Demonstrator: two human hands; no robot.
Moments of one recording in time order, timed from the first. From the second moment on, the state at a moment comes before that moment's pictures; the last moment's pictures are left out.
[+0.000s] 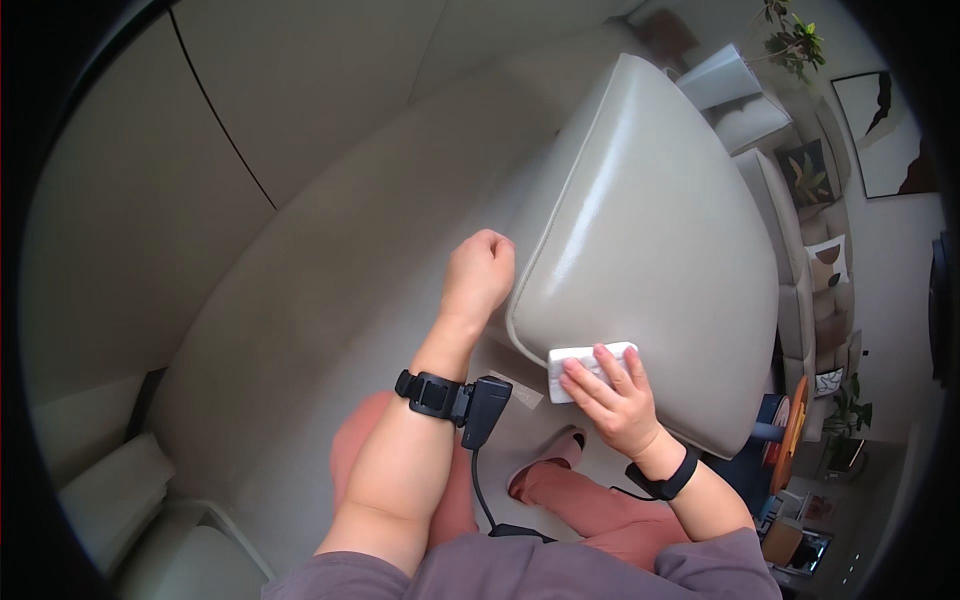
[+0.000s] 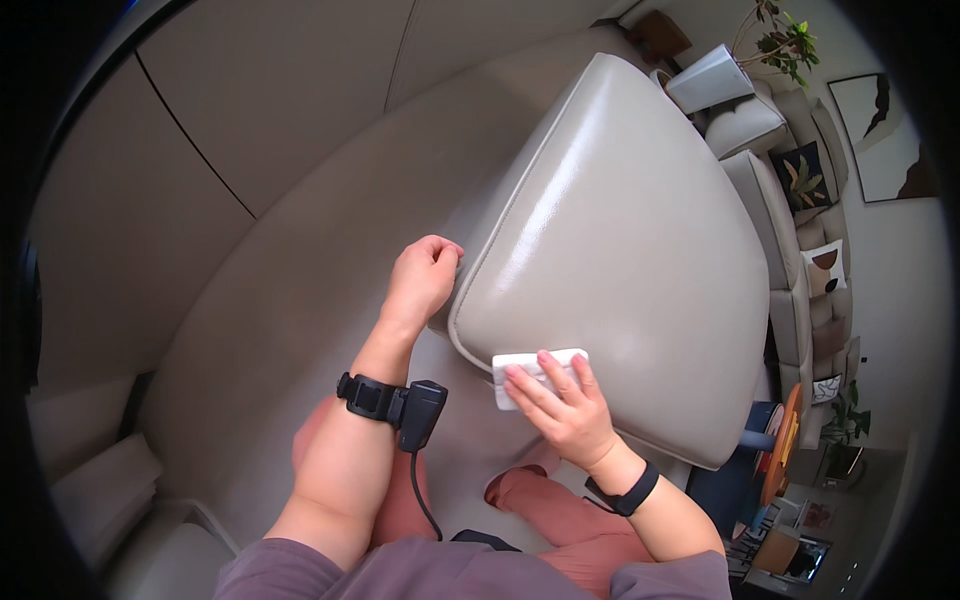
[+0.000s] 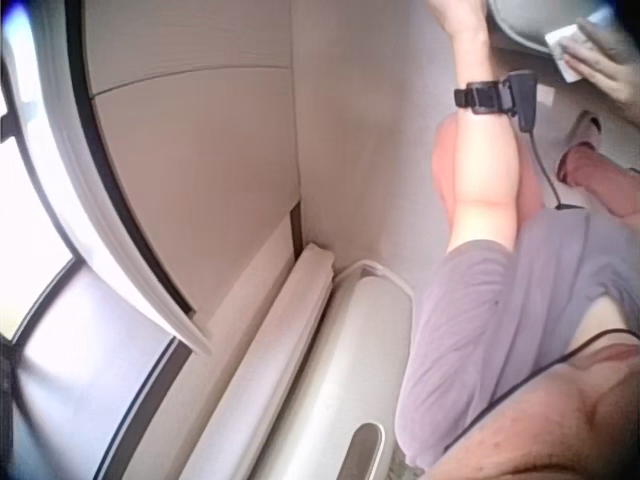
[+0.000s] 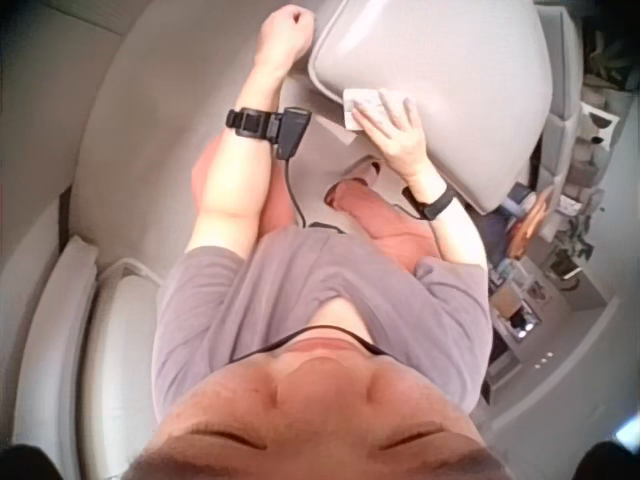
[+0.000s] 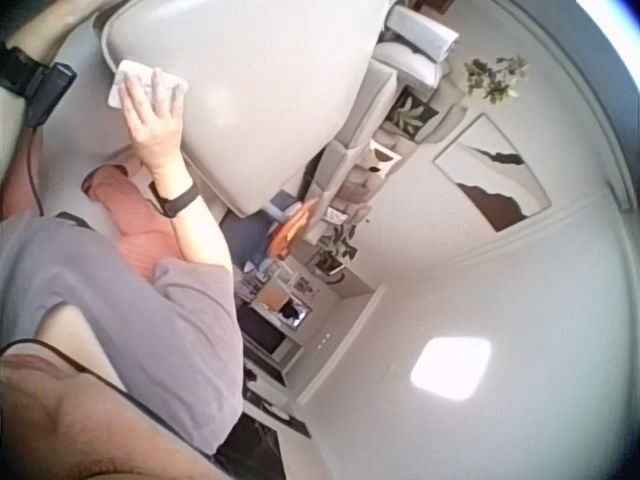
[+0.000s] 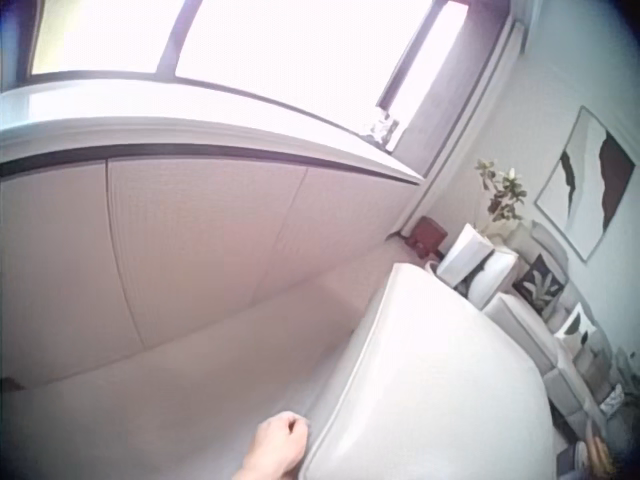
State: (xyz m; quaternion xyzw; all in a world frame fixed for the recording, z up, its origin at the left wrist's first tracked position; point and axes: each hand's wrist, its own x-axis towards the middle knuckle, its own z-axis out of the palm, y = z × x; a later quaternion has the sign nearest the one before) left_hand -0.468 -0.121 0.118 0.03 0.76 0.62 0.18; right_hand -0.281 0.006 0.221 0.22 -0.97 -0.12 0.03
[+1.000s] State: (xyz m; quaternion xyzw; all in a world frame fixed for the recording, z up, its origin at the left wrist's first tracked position) left_hand -0.434 -0.194 0.180 -0.02 0.79 0.59 0.15; right_hand -0.215 0.046 0.174 0.20 -0.94 -0.14 0.23
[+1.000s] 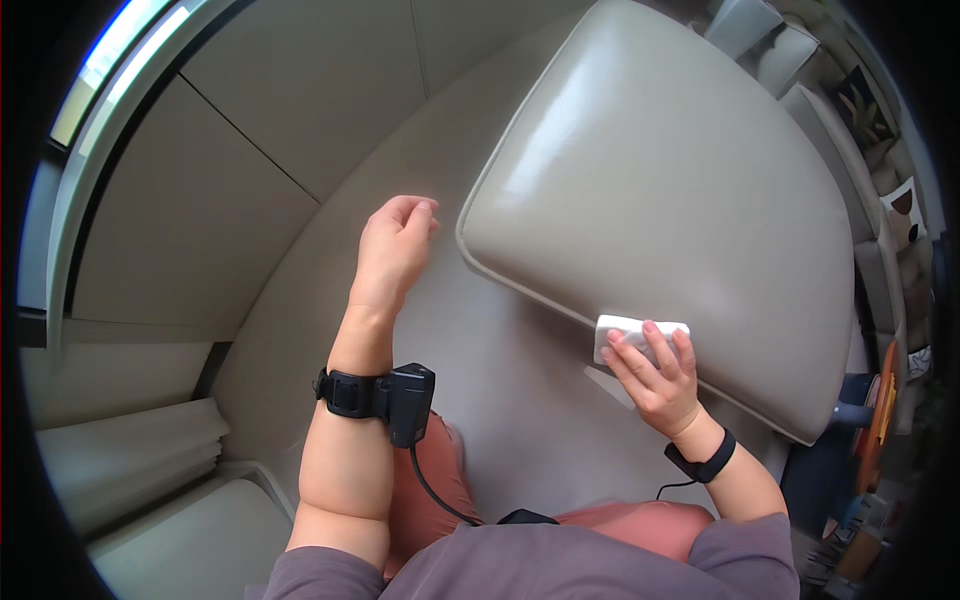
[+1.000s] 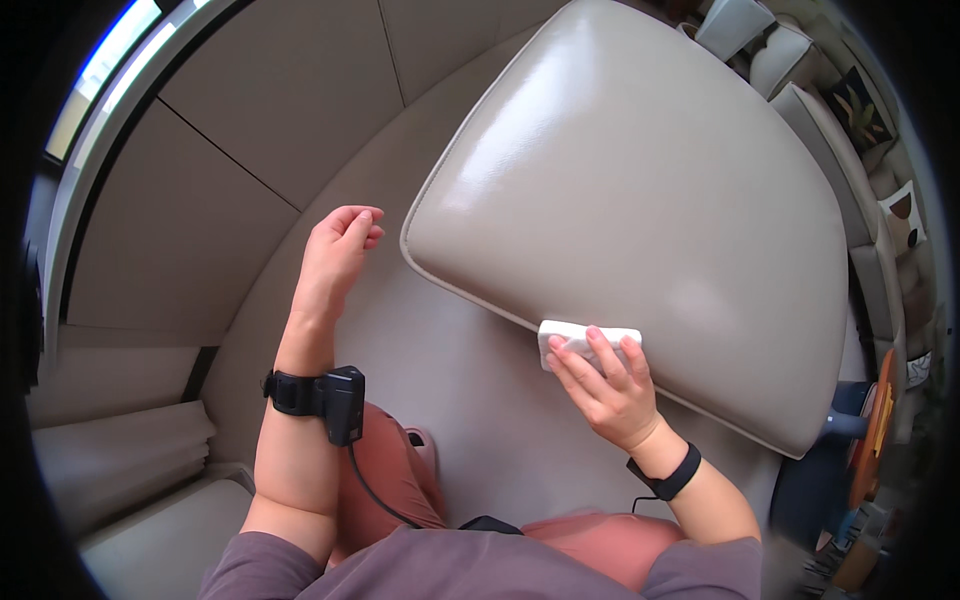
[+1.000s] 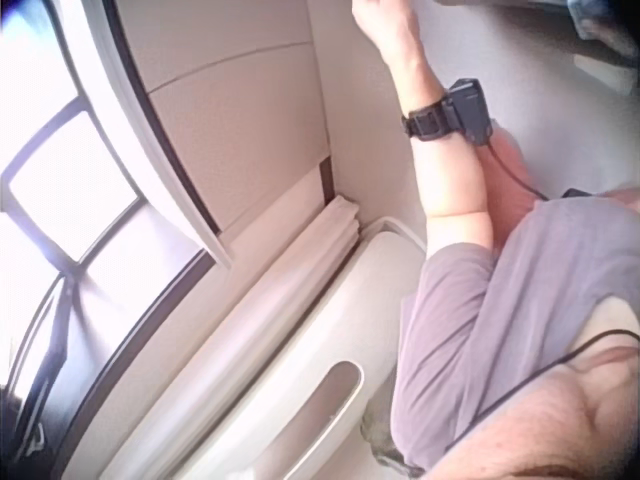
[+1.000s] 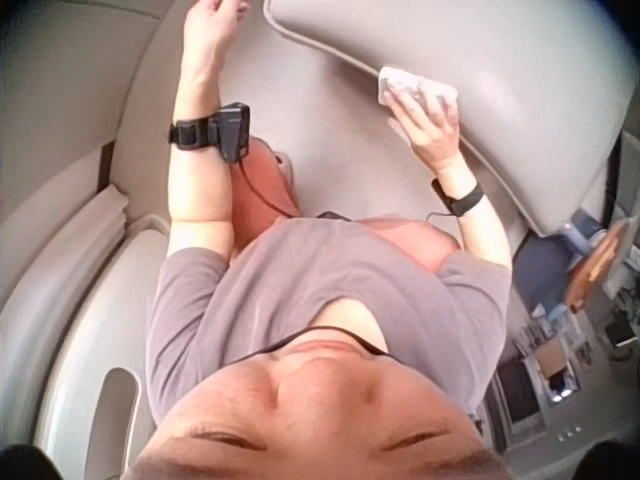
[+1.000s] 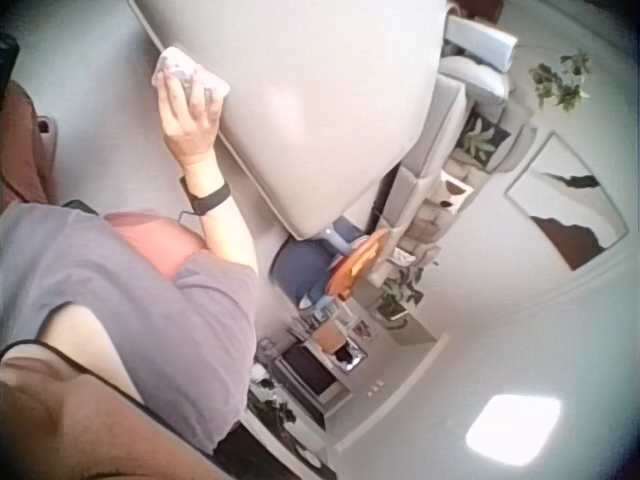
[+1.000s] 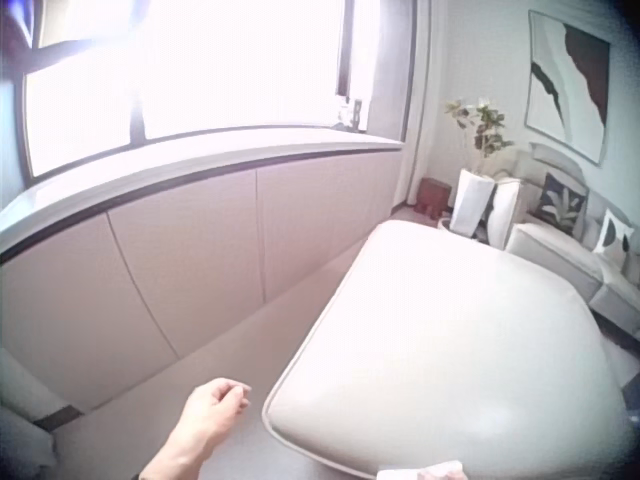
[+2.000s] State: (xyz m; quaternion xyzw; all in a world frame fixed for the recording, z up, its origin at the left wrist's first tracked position) left_hand -0.502 -0.217 0.159 0.18 0.81 0.49 0.27; right_hand -0.227 0.074 0.171 -0.03 -0.93 -0.02 0.37
